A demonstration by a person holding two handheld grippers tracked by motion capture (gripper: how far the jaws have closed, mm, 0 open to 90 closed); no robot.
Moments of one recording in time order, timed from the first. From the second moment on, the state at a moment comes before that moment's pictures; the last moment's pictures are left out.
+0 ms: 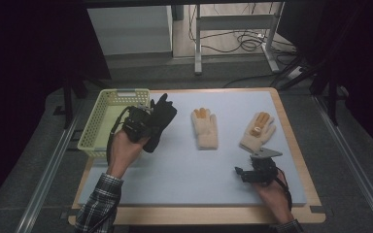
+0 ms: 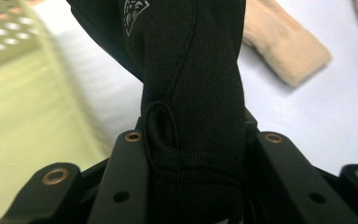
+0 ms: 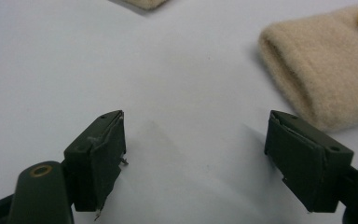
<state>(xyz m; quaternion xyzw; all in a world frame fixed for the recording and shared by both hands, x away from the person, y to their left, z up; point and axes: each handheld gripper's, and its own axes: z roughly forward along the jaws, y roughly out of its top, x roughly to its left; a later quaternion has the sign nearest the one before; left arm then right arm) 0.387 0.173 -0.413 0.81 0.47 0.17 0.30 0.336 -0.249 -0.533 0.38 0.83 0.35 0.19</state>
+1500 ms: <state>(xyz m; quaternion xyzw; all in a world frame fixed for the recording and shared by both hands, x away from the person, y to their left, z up) 0.471 0.316 -0.492 0.77 0.60 0.16 0.14 0.336 -0.249 -0.533 0.38 0.83 0.35 0.19</state>
